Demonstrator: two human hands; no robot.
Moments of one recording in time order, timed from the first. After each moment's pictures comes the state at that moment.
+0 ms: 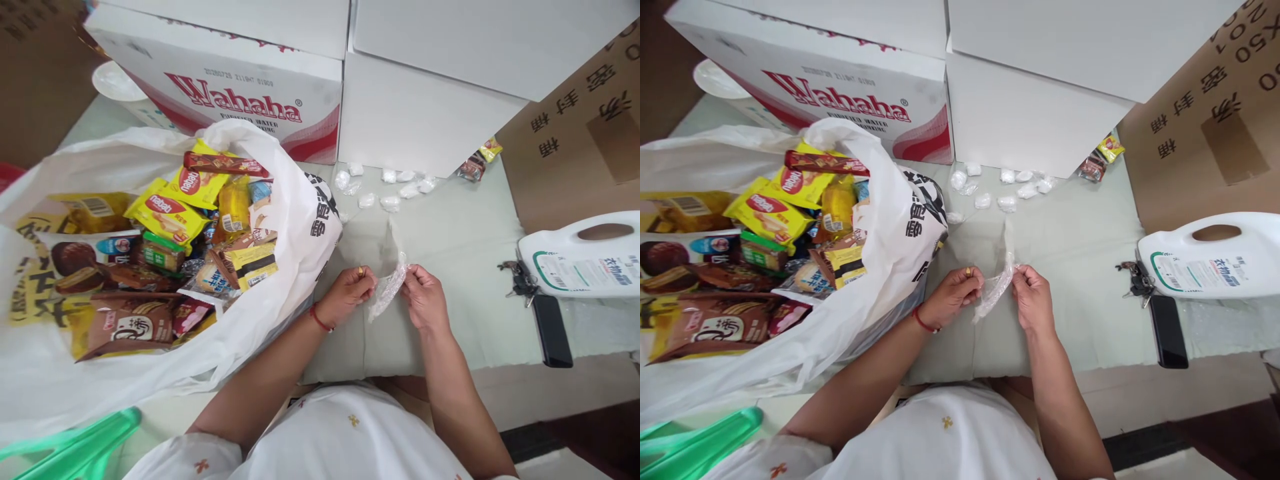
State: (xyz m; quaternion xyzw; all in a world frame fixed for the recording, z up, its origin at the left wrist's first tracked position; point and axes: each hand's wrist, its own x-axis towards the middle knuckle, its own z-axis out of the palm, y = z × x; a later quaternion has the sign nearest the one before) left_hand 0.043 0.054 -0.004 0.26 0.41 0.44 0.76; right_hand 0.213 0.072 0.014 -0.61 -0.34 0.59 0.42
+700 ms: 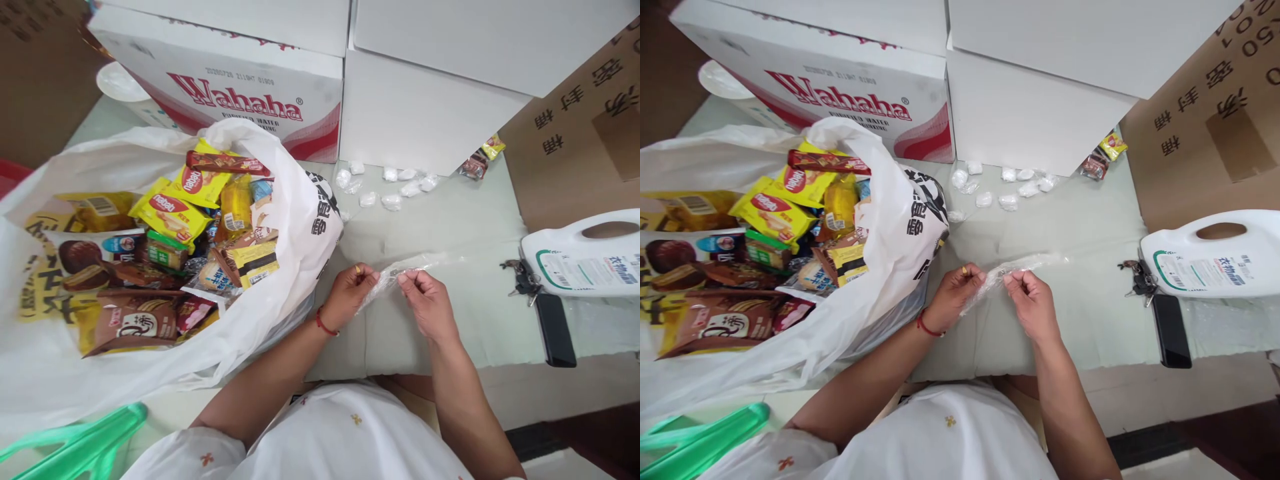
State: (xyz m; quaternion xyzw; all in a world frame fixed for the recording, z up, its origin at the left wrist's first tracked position) left_hand 0.050 0.044 -0.007 0.35 0.46 0.49 0.65; right_hand 0.222 0.056 0.025 -0.60 -0.50 0.52 0.35
